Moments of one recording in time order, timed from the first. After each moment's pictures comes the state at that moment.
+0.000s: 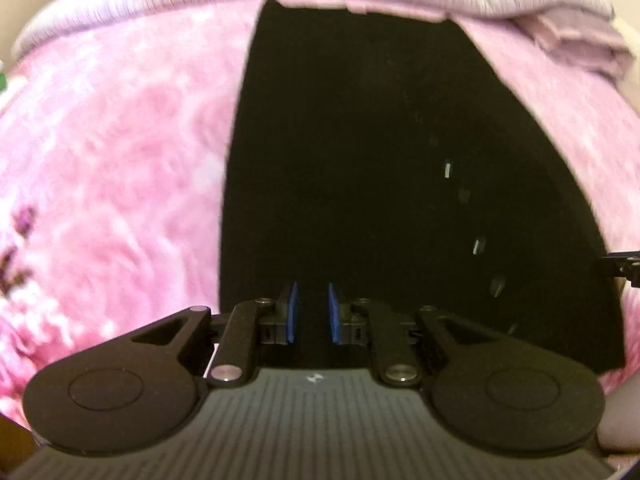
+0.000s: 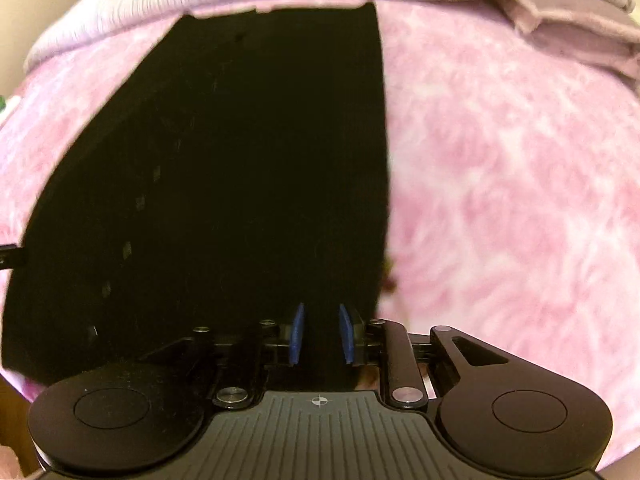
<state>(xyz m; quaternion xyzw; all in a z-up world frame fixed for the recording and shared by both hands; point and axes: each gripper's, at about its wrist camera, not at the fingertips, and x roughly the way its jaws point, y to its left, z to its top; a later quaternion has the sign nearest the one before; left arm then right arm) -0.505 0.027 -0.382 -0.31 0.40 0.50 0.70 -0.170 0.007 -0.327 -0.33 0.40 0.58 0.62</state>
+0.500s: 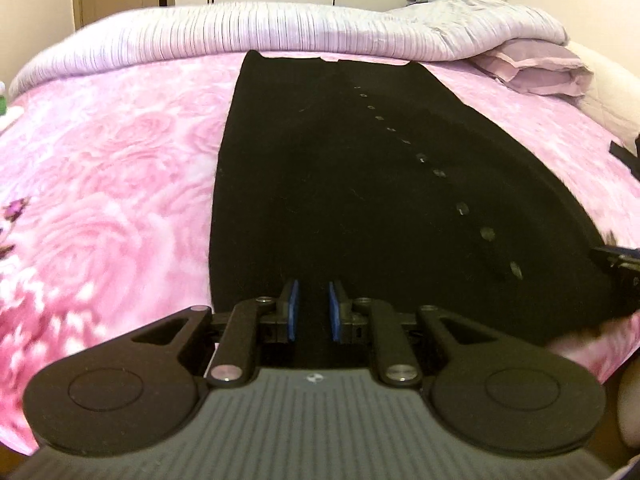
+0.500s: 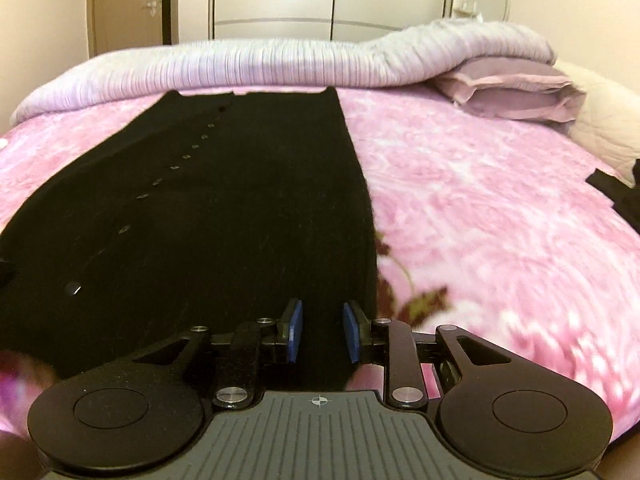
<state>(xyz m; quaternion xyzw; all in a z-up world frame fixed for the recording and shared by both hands) -0.532 -0.043 -0.396 -0.22 0.30 0.51 0.77 -0.220 -0.087 -0.369 -0.22 0.25 0.59 0.73</state>
